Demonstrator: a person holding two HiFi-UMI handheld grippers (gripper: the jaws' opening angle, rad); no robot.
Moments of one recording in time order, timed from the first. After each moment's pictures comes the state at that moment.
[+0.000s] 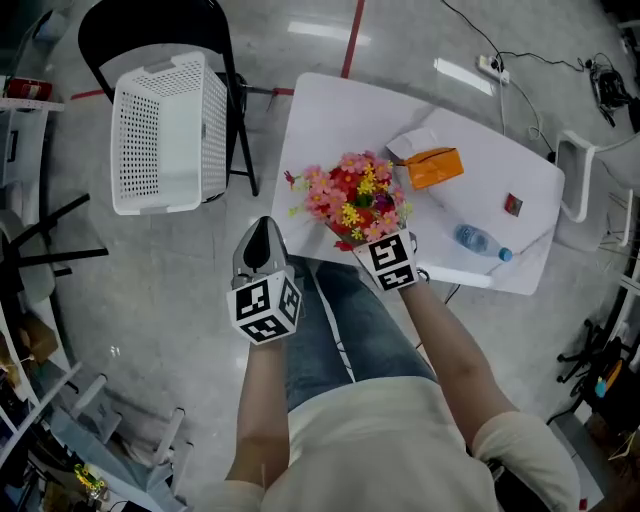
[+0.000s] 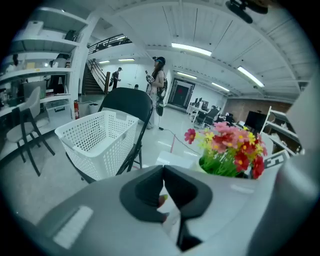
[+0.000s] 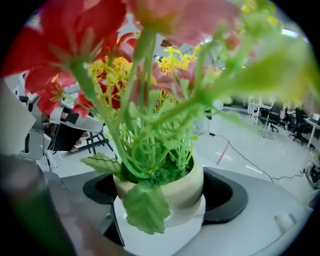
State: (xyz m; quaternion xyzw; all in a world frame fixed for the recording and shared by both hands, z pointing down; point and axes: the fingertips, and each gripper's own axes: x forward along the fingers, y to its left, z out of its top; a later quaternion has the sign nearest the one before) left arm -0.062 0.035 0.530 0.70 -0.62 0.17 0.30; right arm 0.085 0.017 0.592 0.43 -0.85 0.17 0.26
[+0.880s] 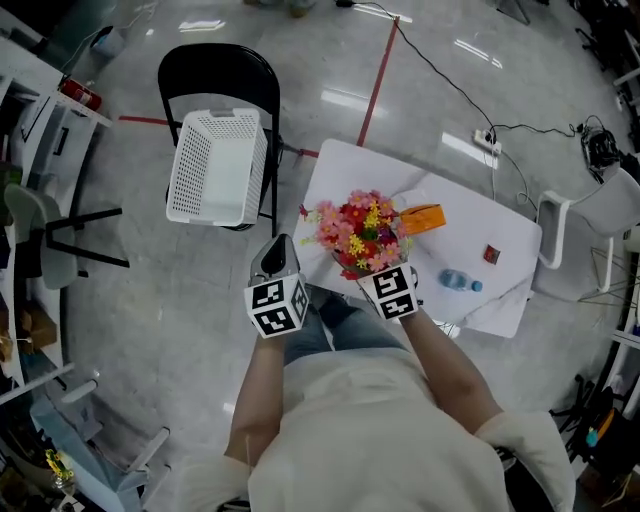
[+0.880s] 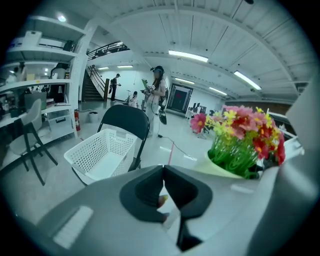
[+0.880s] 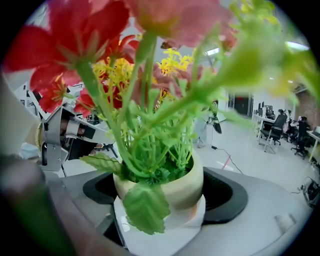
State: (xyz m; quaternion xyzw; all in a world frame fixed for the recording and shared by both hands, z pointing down) left arm -0.062 0.039 0.429 0.71 -0.62 0.16 0.28; right arm 0.079 0.033 0.454 0.42 -0.86 0.13 0.25
